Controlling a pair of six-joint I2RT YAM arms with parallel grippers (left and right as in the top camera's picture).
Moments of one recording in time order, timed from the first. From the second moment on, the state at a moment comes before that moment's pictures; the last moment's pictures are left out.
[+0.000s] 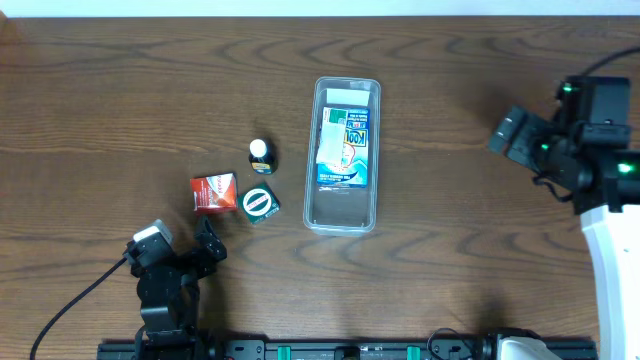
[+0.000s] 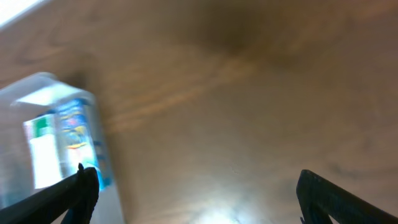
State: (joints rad) left arm 0.06 0.06 0.14 -0.50 -0.14 -0.38; right arm -0.05 1.28 1.36 -1.07 0.02 0.45
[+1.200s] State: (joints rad) left arm 0.06 1.51 1.04 -0.80 0.03 -0.17; right arm -0.11 1.28 1.36 -1.18 0.02 0.45
